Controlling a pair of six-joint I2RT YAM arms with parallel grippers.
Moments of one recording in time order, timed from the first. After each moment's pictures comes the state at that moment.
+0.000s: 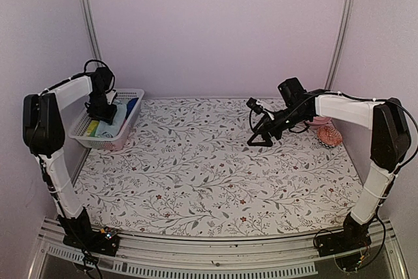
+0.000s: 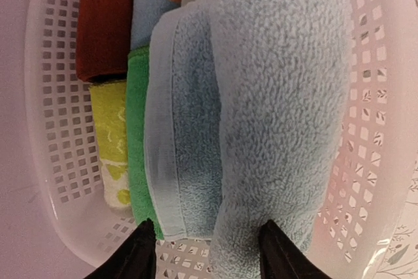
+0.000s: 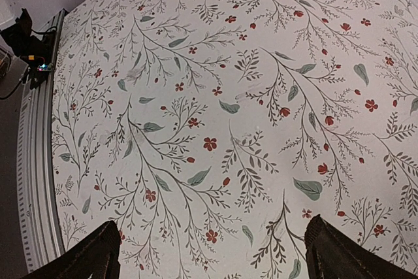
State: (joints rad) left arm -0.01 1.93 1.66 -0.94 -0.30 0.16; right arm 0.45 1.79 1.36 -0.58 -0.69 -0.46
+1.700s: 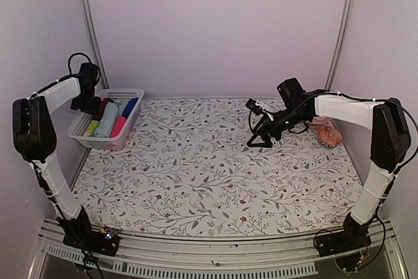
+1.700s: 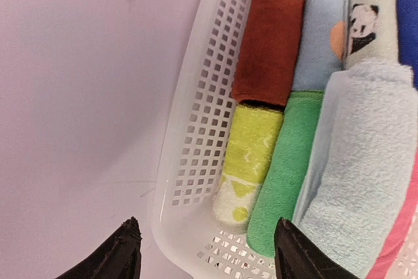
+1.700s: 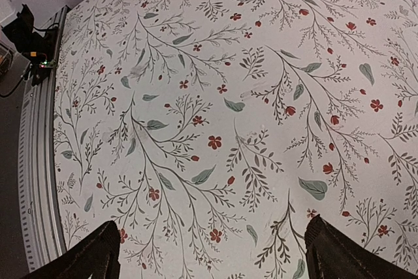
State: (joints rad) left arm 0.08 1.84 1.57 -0.72 -0.55 0.16; right arm 0.46 1.79 1.36 -0.59 -0.69 -0.46
